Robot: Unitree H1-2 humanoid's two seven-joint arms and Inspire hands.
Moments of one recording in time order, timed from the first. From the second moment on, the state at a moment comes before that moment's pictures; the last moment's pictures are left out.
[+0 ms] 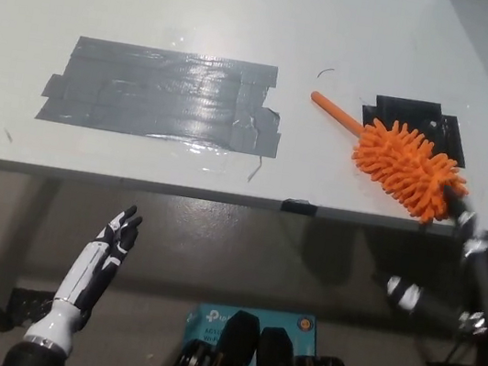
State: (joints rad) left_arm -0.17 0.15 -0.05 0.32 0.09 -0.22 -0.04; right_arm -0.18 -0.19 0.01 -0.16 -0.15 -0.11 0.05
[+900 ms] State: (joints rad) left_arm -0.16 0.14 -0.05 0.32 0.09 -0.22 -0.04; right_arm -0.83 -0.32 0.24 0.40 -0.41 0.38 0.18
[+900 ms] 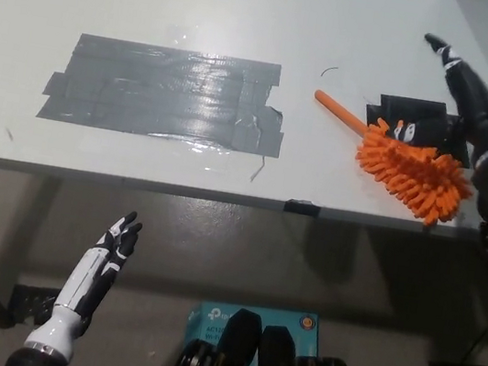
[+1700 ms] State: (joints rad) left_arm -0.17 0.14 -0.05 0.32 0.10 -0.22 -0.04; right_arm -0.97 -0.29 0.37 0.83 -0.42 0.39 0.30
